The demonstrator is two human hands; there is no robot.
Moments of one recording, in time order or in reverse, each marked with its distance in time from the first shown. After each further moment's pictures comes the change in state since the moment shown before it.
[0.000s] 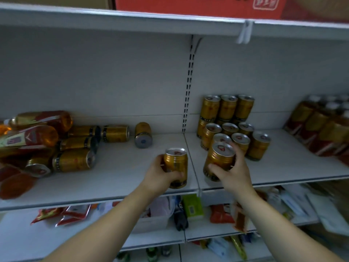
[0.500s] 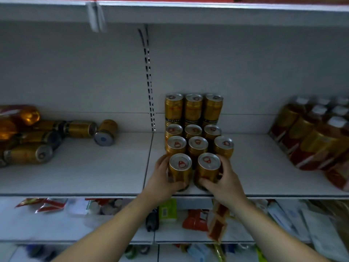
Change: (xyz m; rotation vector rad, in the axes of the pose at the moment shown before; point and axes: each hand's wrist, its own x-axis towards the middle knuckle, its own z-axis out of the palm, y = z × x) left_hand 0.033 0.012 0.172 0.177 0.064 0.128; right_hand 0.059 0.083 -0.122 -0.129 -0.307 0.025
